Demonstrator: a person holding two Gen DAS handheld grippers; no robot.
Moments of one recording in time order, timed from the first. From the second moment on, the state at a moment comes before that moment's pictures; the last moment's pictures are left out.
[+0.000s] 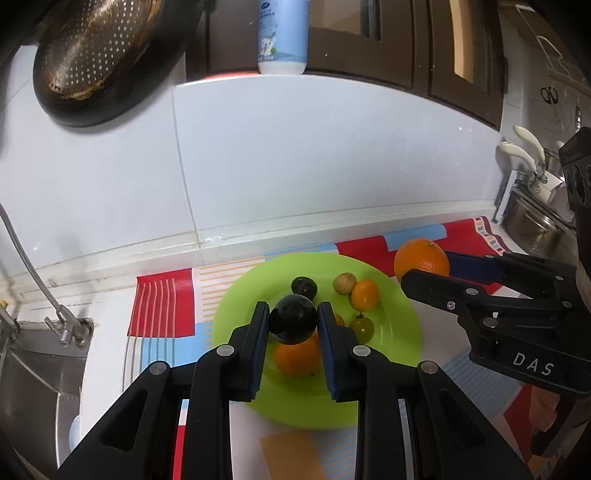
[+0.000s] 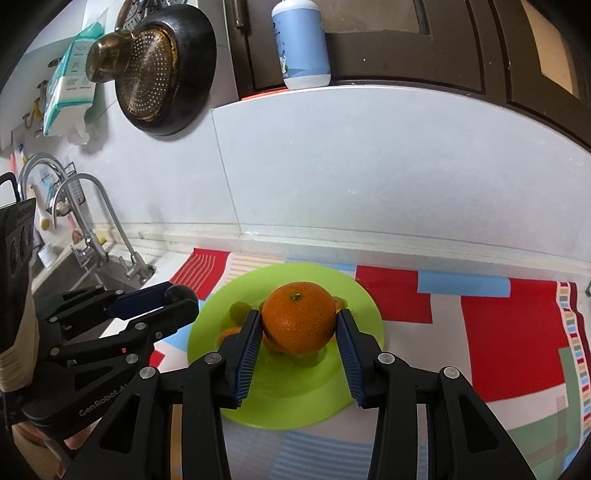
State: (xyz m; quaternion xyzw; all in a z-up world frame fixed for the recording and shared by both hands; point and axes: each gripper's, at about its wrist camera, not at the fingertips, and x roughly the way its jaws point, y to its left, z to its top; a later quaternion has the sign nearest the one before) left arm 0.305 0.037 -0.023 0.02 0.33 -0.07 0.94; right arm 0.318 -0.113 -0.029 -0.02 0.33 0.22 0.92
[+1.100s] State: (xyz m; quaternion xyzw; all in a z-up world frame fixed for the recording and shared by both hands) left arm 0.321 0.039 -0.040 0.02 0.34 -0.07 0.94; right arm 0.352 -0.109 -0.058 -0.01 0.35 0.21 0.91
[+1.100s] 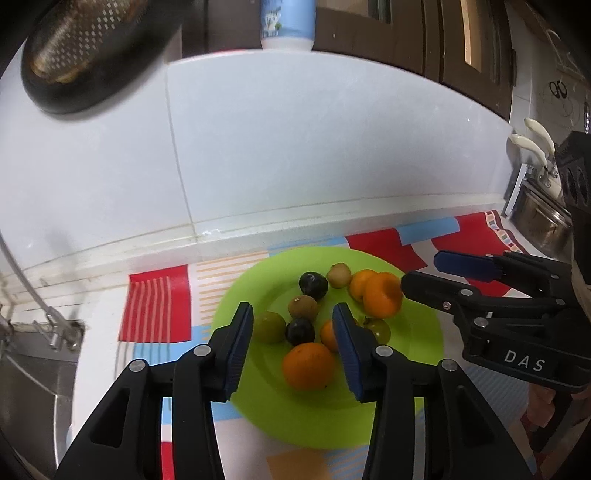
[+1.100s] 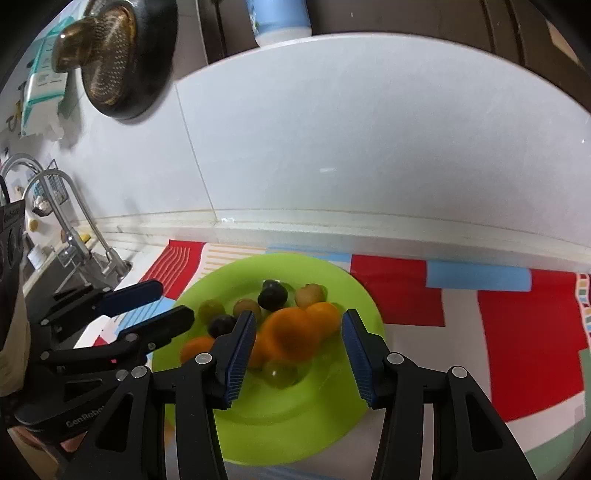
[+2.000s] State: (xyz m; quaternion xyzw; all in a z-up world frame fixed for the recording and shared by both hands) left arm 0.171 0.026 0.027 0.01 0.28 0.00 0.96; right arm 0.195 -0.148 0.014 -0.01 0.28 0.16 0.95
